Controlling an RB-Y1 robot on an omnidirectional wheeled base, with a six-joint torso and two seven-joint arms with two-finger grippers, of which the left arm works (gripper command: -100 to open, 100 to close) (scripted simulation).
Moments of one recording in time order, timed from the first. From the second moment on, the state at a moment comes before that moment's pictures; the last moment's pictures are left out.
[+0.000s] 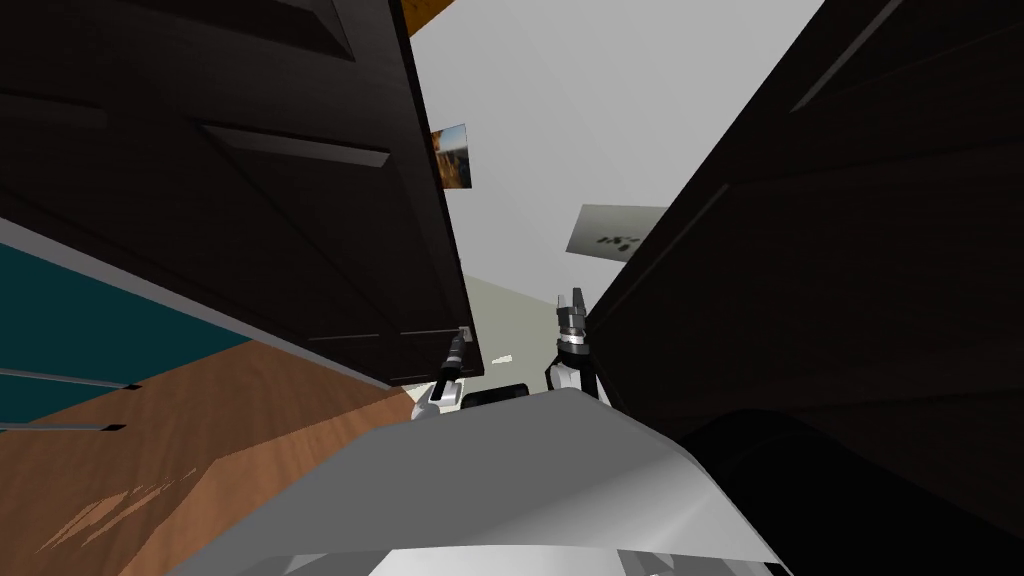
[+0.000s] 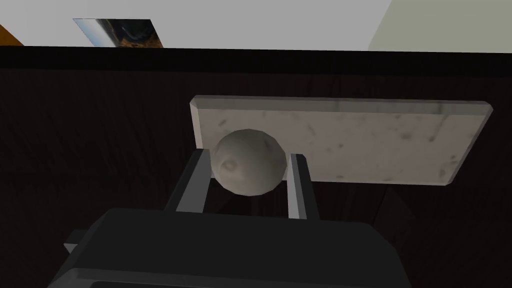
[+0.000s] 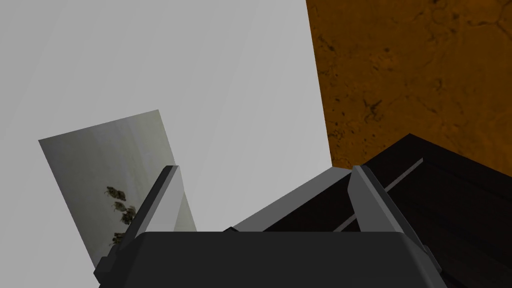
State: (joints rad) arm -0.11 0.01 -0.04 -0.68 0.02 -0.78 -0.03
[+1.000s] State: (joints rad) arm -0.10 0.05 -0.02 -0.70 0.07 -0.77 -0.09
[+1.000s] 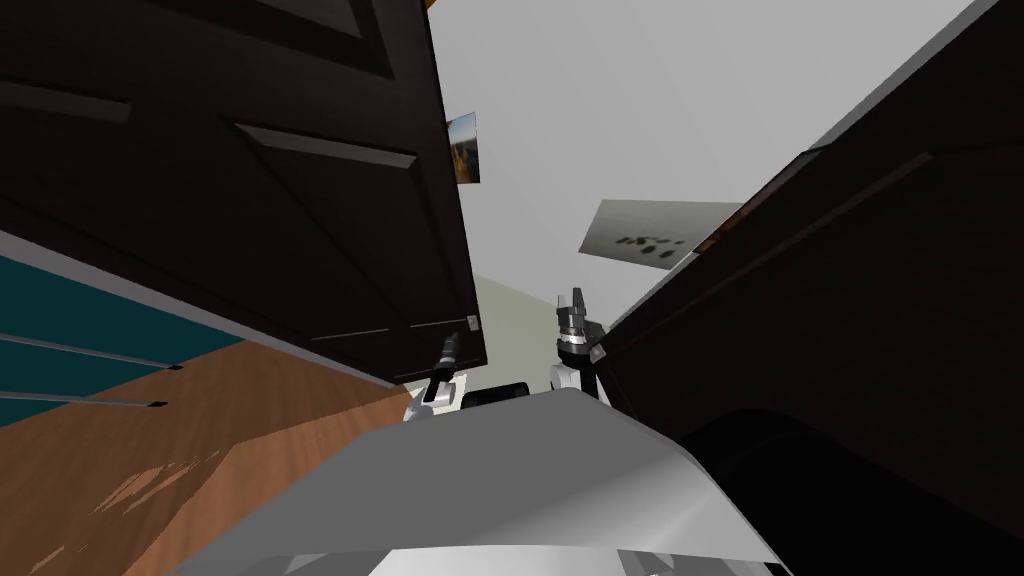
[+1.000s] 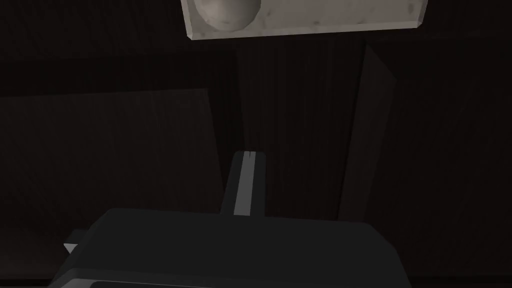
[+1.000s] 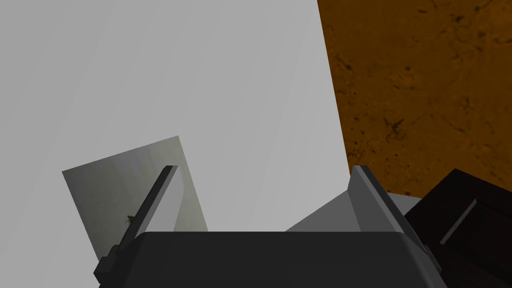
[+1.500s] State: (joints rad) arm -0.10 -0.01 -0.08 -0.70 0.13 -0.78 -0.13
